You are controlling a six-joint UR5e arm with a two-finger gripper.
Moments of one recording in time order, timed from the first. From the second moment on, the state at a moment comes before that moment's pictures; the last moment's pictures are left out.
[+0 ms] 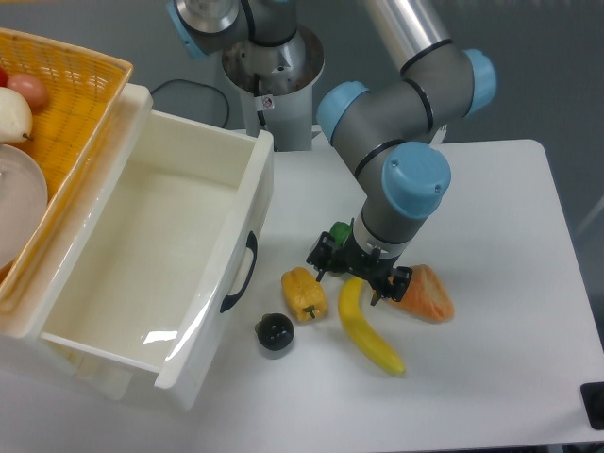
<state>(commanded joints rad) 2.55 -2.02 -1.54 -1.23 1.34 0.75</state>
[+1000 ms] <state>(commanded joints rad) 2.51 -2.04 -1.60 -1.22 1.47 0.65</state>
